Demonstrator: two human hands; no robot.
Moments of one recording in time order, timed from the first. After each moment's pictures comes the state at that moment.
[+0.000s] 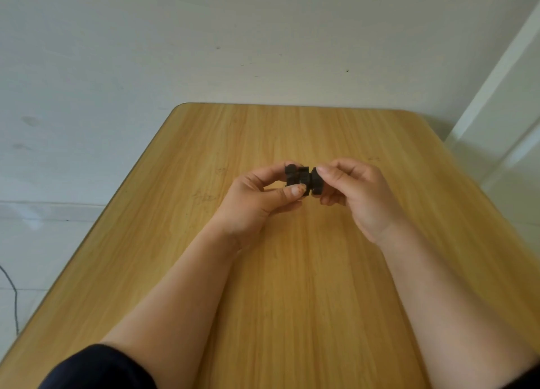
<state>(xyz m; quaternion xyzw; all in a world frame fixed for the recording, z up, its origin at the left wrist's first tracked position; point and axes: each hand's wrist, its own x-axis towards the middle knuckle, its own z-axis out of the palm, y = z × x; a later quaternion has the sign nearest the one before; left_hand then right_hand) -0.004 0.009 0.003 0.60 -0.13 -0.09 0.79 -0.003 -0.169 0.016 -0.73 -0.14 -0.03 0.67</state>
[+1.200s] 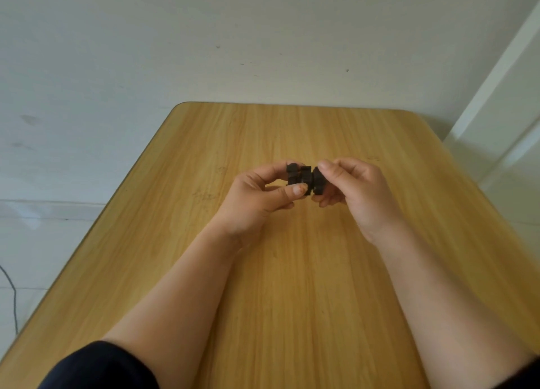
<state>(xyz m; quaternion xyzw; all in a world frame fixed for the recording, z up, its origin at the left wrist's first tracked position) -0.004 0.008 0.003 0.63 -0.15 -0.06 0.76 -0.005 -0.167 0.016 -0.74 -0.11 -0.06 0.66</state>
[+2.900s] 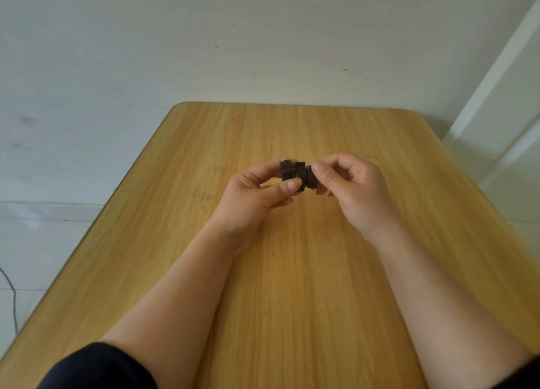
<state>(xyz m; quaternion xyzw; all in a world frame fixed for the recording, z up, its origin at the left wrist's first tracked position) -0.003 0.009 0.001 0.62 -0.12 -0.05 0.77 -0.006 -0.164 0.015 -0.79 -0.13 -0.11 0.59</state>
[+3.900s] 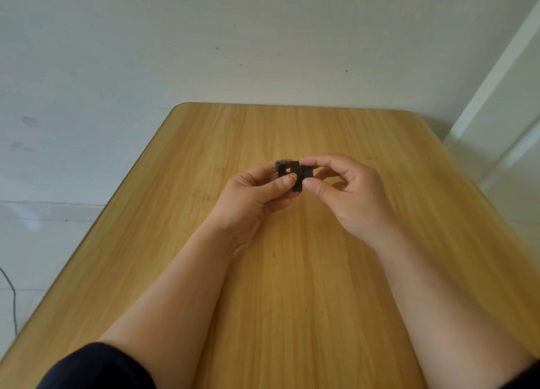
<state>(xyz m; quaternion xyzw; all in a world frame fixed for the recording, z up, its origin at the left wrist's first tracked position) -0.001 0.013 0.004 0.55 -0.07 -0.11 0.82 -0.007 -0.161 0.013 -0.81 -0.17 -0.13 0.54</state>
